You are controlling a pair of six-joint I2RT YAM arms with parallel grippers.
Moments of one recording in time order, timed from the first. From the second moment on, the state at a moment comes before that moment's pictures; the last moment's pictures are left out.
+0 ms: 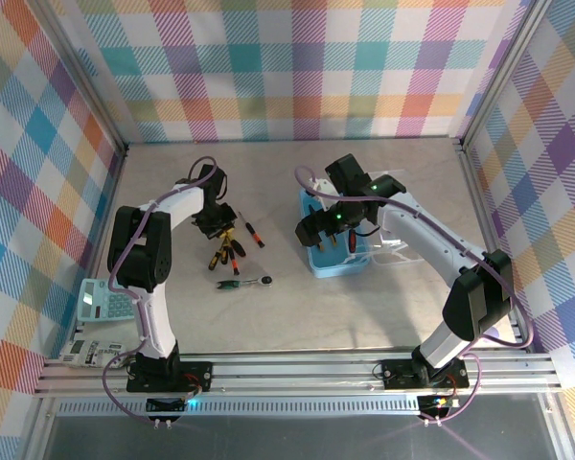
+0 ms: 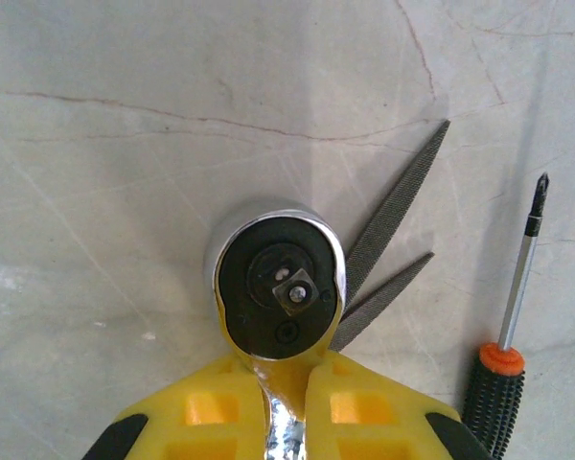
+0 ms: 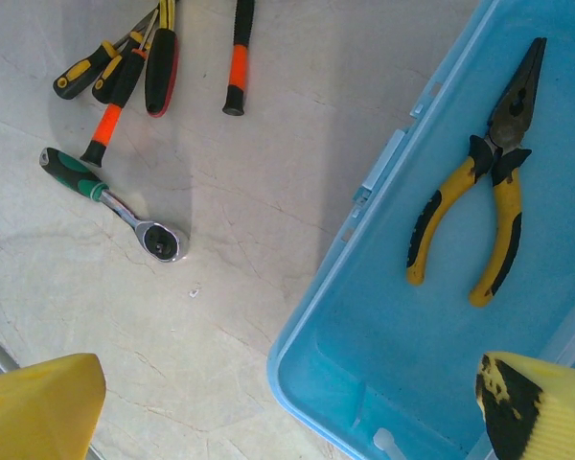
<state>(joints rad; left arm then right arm) -0.19 2.00 1.40 -0.74 0.11 -0.75 0.59 1.61 1.45 -0.92 -0.27 0.02</state>
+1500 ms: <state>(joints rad) -0.39 1.72 1.40 -0.66 0.38 -0.78 0.61 1.64 1.48 -0.79 -0.46 0.17</state>
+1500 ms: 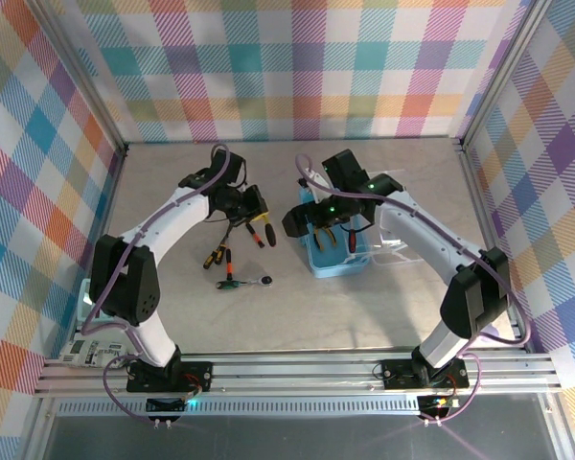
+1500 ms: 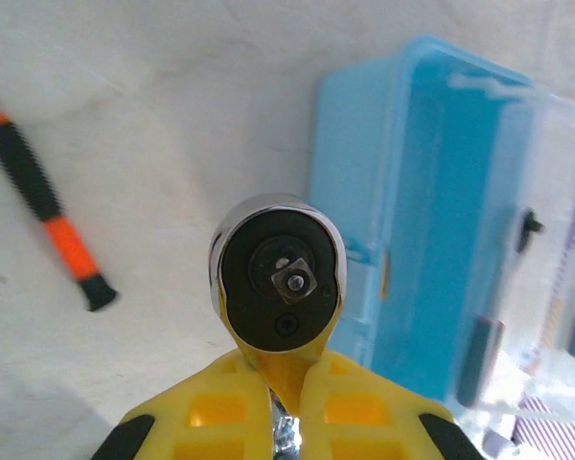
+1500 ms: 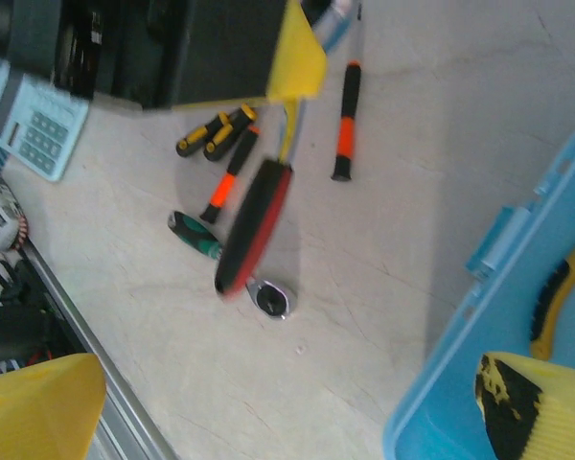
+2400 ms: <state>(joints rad) -0.48 1.70 1.41 -0.49 0.49 -0.93 0.63 1.74 1.50 -0.71 -0.41 0.34</state>
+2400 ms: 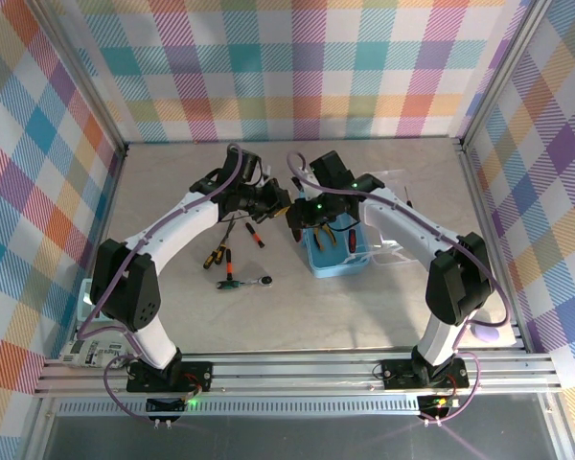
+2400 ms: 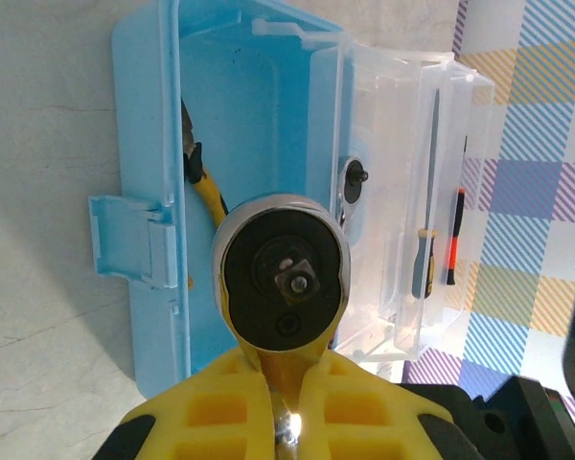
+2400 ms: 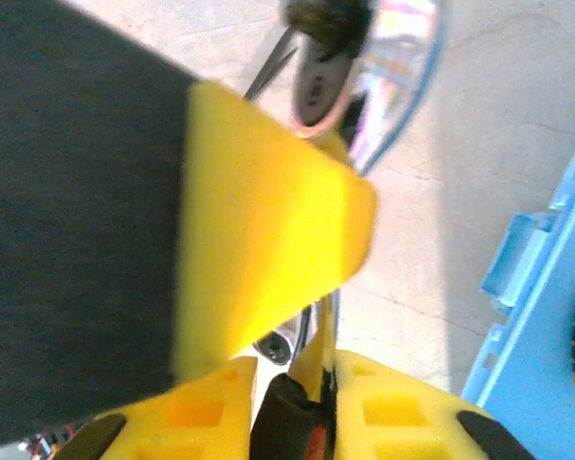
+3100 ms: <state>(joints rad) -0.29 1.53 1.45 -0.78 0.20 -0.68 0.42 1.49 1.33 -0.86 -0.16 0.31</state>
